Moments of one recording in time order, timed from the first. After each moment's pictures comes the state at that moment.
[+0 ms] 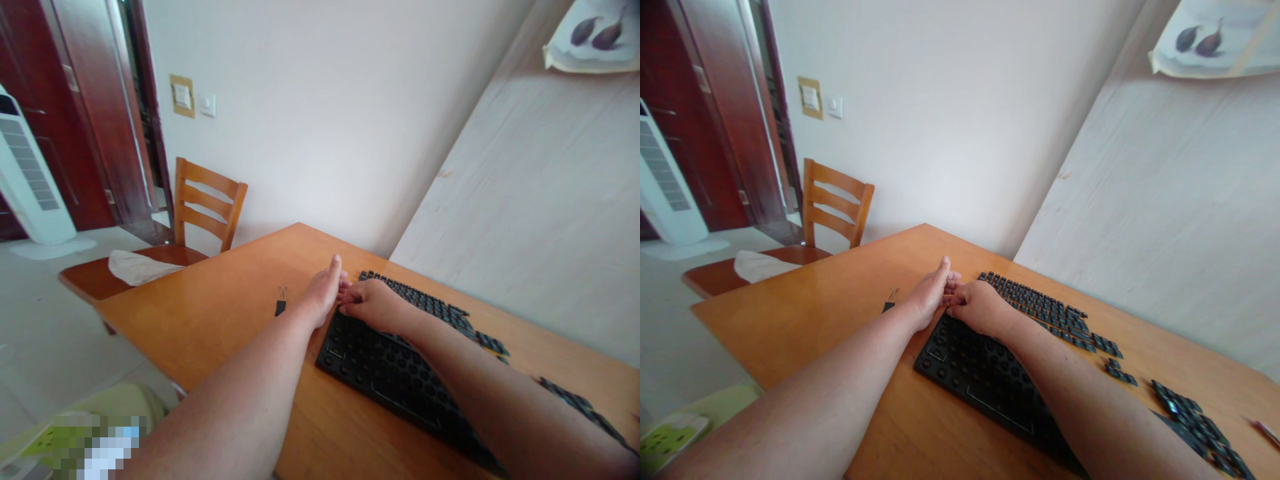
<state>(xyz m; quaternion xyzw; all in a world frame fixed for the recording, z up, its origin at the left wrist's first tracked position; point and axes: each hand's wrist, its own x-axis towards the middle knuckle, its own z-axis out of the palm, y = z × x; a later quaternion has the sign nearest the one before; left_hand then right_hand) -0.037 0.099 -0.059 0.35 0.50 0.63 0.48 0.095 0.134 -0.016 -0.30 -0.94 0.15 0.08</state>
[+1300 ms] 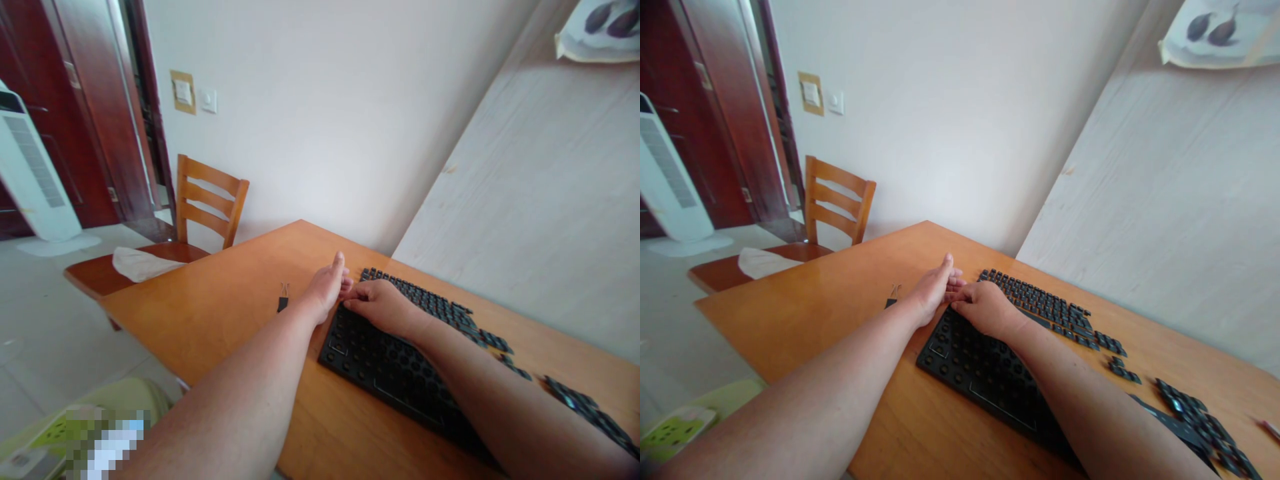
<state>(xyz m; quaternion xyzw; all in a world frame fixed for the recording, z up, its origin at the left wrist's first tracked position) -0.041 0.108 -0.068 0.37 0.51 0.61 0.47 0.103 0.129 -0.018 -0.30 -0.94 0.16 0.10</state>
